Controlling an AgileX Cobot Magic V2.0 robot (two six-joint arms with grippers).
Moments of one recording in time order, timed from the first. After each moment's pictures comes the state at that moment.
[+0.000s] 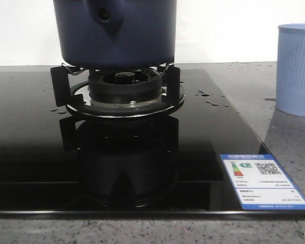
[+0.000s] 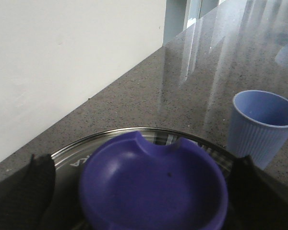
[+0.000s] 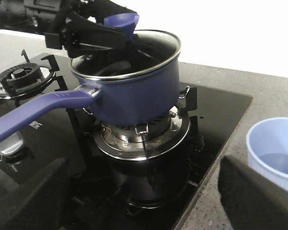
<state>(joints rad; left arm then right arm) -0.26 1.62 -1.28 -1.52 0.84 1.72 -0.08 0.48 -0.60 1.06 0.76 -0.94</state>
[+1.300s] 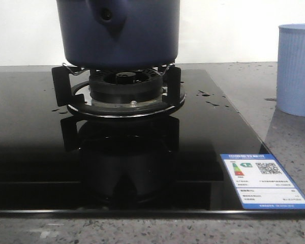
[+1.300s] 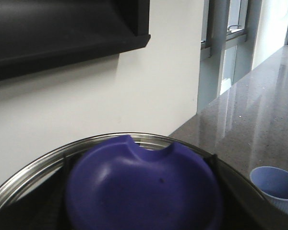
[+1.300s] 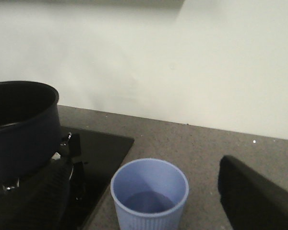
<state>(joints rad) -0.05 1.37 -1.33 -1.53 0.91 1.58 -0.08 0.49 -0.55 0.91 0.33 -0.94</state>
